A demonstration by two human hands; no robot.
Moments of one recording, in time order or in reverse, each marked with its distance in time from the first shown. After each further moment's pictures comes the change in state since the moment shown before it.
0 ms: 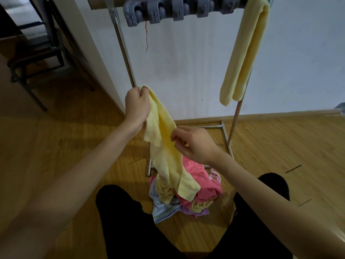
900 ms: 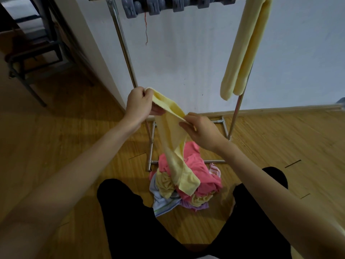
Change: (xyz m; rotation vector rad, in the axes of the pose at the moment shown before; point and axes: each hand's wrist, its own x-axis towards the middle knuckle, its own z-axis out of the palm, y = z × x) left_hand -0.015 0.000 -0.005 -0.073 -0.216 -0.124; right_hand 0.004 0.019 -0.006 0.091 -0.065 0.309
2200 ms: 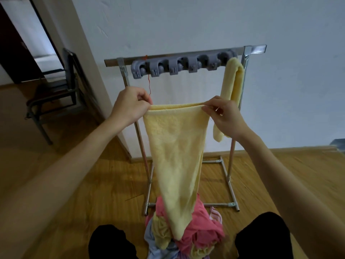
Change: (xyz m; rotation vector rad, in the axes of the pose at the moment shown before) left_hand 0.017 0.109 -0.035 0.472 0.063 0.466; right_hand 0.052 0.007 -0.144 0.068 0.339 -0.081
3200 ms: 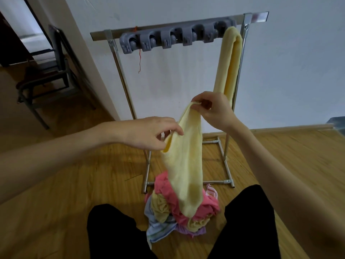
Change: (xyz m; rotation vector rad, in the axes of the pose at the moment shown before) left_hand -0.066 0.012 0.039 0.269 -0.972 0.357; right_hand -0.034 0.005 0.024 -0.034 -0.049 0.123
